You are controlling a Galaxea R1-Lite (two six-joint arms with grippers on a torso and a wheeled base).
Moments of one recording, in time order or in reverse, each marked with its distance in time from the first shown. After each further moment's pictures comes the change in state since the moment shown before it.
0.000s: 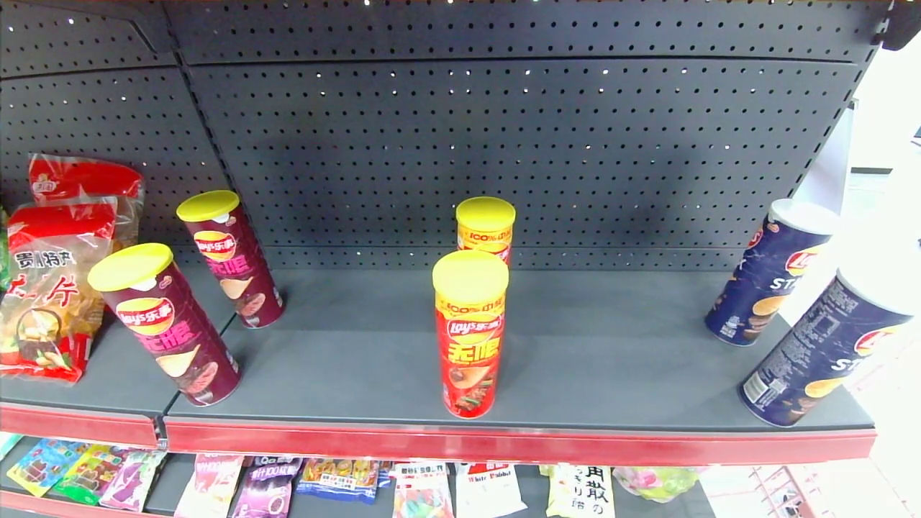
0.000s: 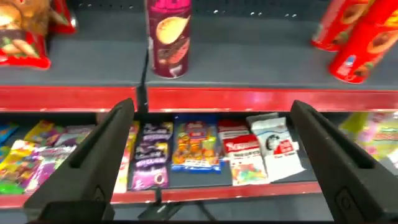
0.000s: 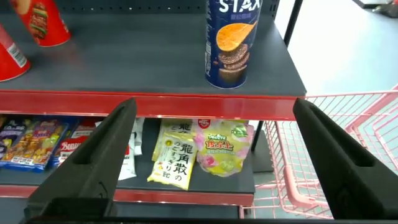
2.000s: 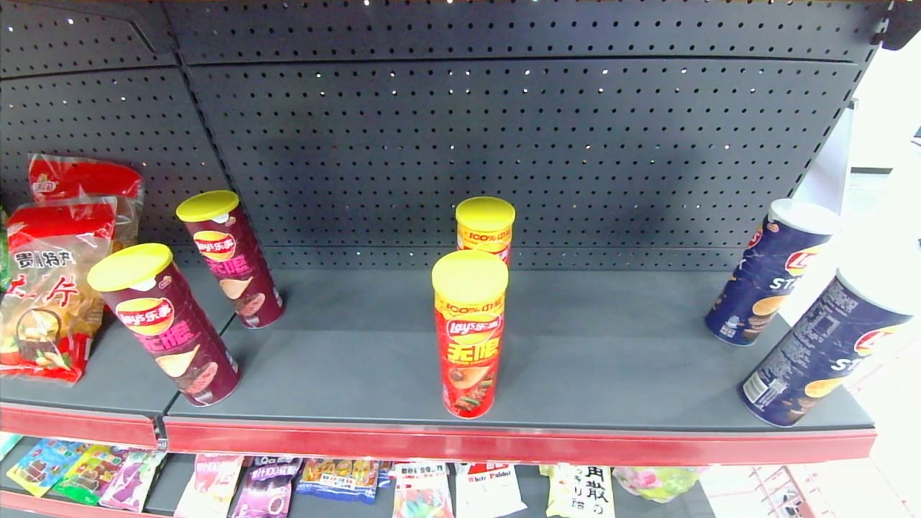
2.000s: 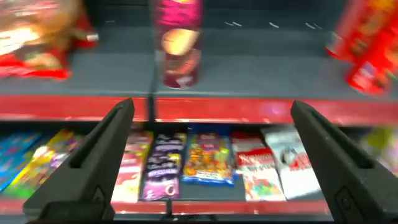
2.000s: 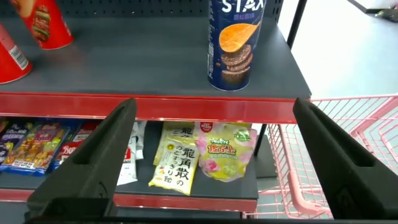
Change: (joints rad) left arm 0.318 -0.002 0.080 -0.129 -0.282 0.079; right arm 0.004 -0.004 0.060 -0.082 0.013 0.006
